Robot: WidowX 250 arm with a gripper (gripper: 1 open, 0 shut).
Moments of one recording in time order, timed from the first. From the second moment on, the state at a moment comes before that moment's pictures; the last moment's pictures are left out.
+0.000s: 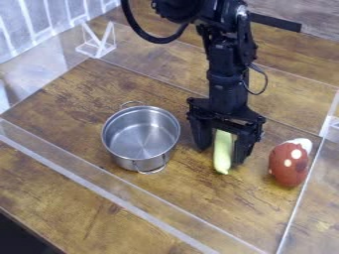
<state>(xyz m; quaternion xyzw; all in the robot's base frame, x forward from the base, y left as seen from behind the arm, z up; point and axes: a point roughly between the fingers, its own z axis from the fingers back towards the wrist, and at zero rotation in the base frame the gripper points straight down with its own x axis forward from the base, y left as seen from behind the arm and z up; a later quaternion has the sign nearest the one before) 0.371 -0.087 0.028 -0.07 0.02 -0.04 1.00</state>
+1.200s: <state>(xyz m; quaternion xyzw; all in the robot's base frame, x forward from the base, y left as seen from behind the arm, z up) 0.388 -0.068 0.026 -0.07 0.01 0.09 0.99</state>
